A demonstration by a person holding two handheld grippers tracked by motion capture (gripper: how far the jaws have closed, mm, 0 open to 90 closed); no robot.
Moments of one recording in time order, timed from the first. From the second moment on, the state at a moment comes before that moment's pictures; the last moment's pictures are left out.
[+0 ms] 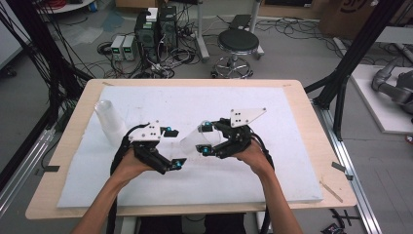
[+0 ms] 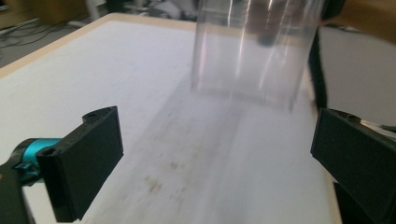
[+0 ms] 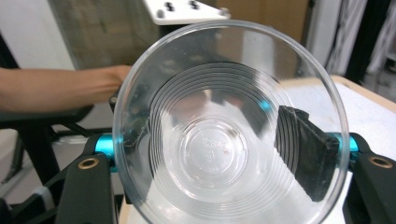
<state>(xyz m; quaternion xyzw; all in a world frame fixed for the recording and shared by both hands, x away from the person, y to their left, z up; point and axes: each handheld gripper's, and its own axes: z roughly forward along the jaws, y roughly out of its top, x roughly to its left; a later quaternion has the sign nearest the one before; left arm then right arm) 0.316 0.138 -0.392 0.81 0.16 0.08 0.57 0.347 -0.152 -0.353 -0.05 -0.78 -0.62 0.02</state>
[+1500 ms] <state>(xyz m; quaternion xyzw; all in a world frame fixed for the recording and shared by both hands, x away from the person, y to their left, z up) 0.272 0.239 -0.462 0.75 0.32 0.18 0.55 0.375 -0.141 -0.340 -0.20 -0.90 -0.39 -0.09</state>
